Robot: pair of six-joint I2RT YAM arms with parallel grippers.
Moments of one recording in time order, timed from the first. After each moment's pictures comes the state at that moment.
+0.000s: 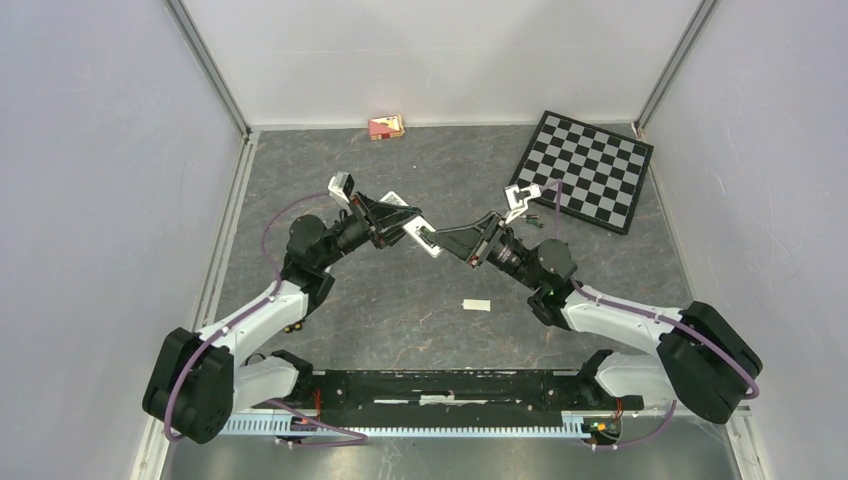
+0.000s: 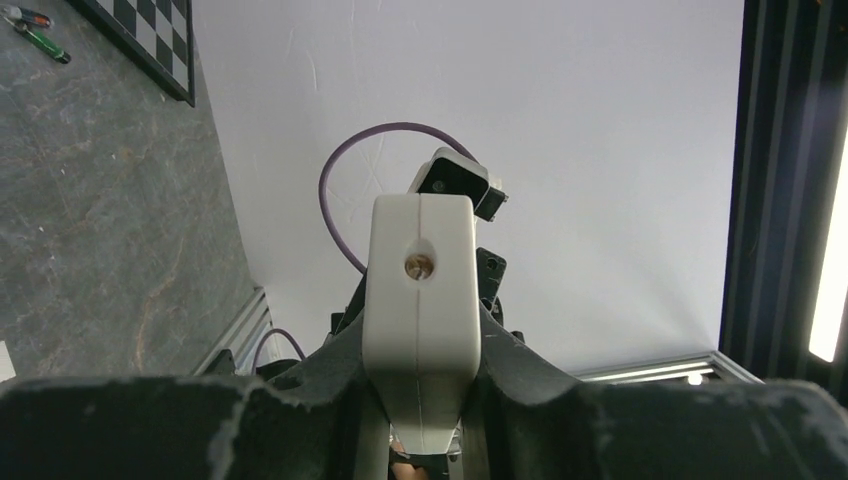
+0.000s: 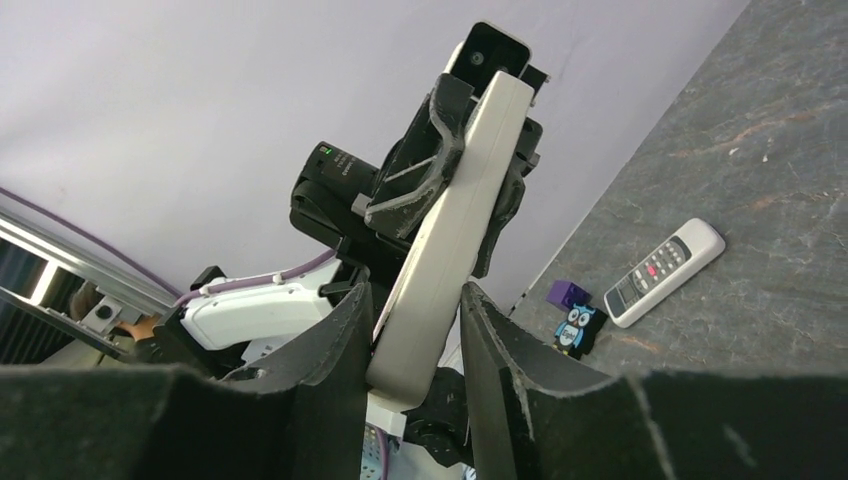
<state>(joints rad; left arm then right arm) -0.44 1.14 0.52 0.79 0.55 -1.61 0.76 1.24 0.48 1.07 -0.26 1.11</state>
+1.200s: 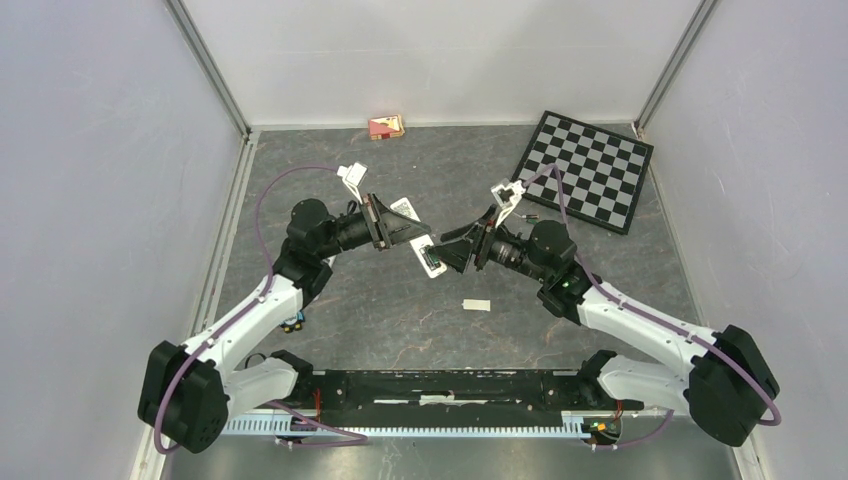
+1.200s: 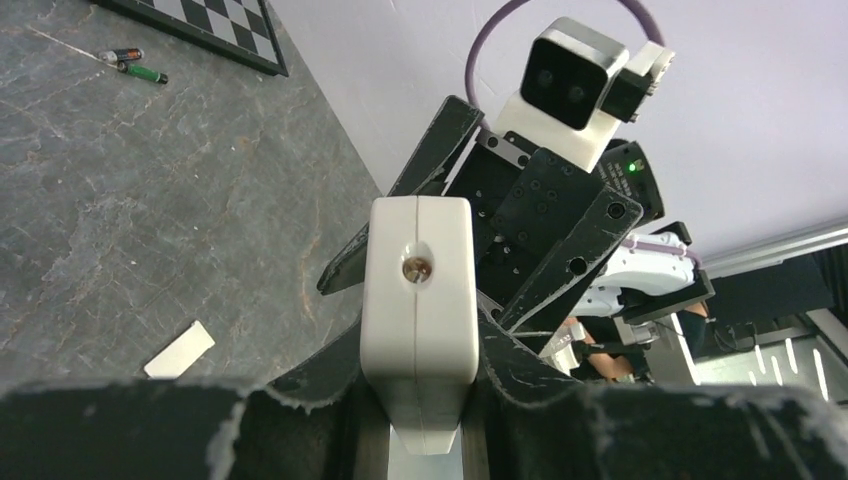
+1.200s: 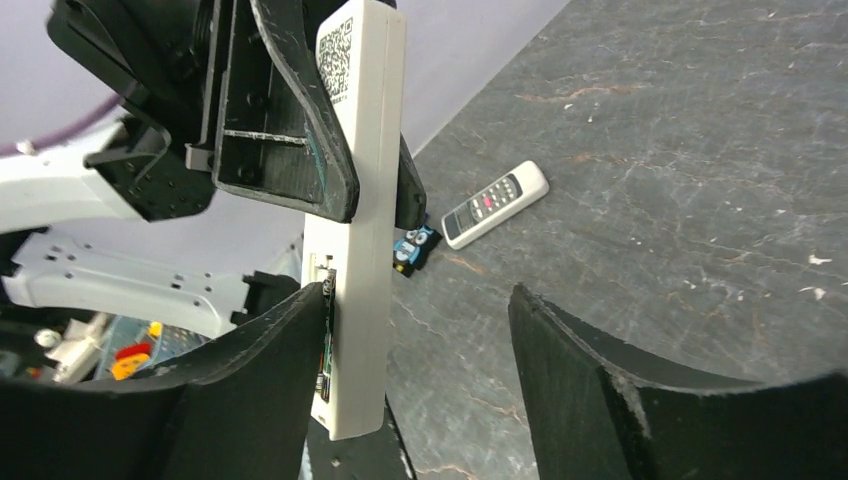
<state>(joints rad) -0.45 1.09 0.66 0.47 0.71 -1.06 0.73 1.11 0.59 0.56 -0.37 0.68</state>
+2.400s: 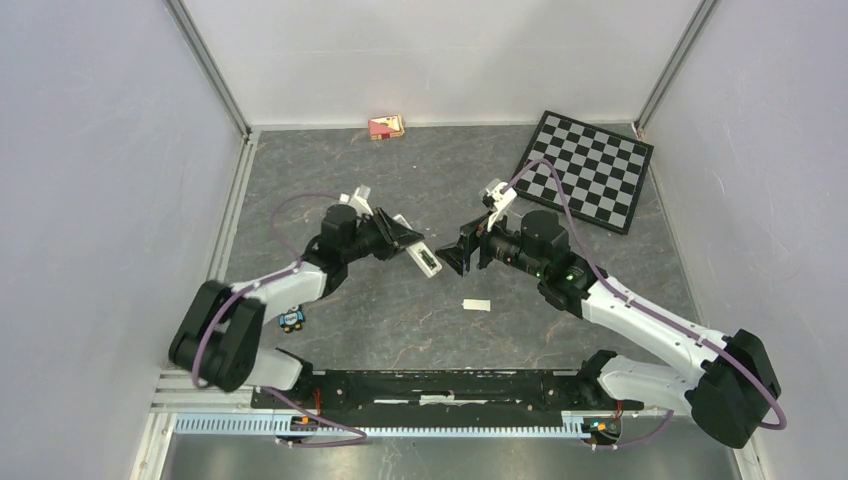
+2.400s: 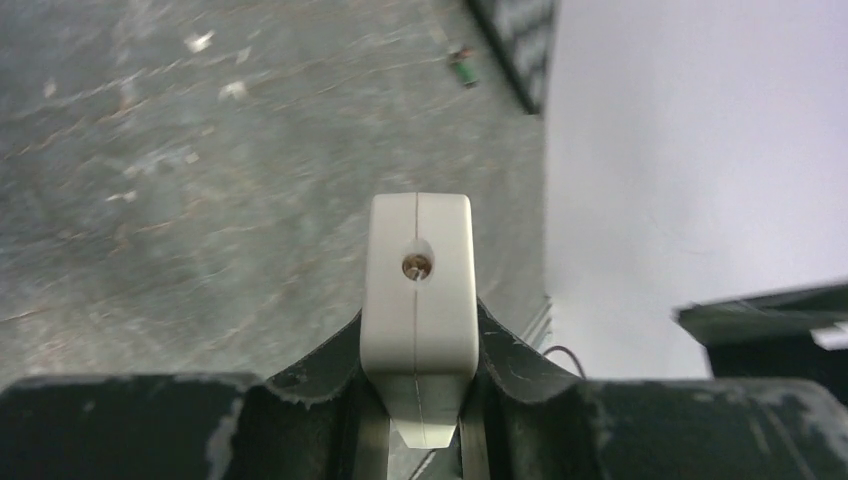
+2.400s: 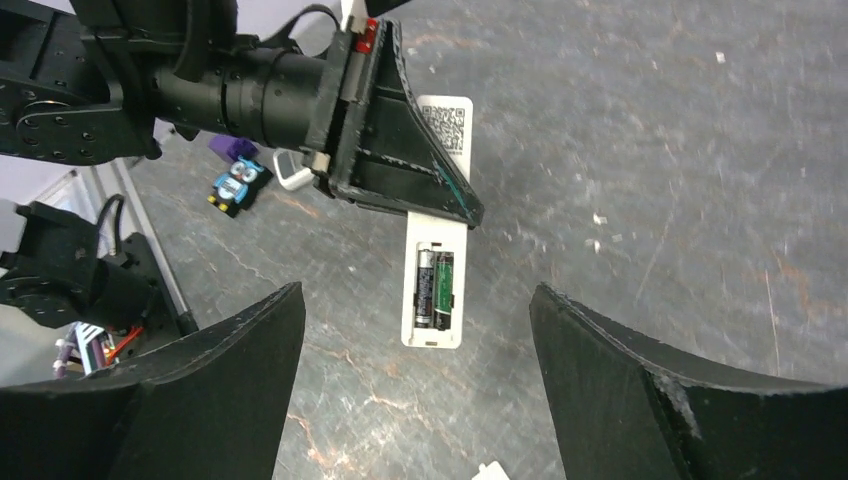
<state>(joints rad) -0.42 1.33 0.58 0.42 0.44 -1.03 0.73 1.10 0.73 0.19 -0.24 0.23</state>
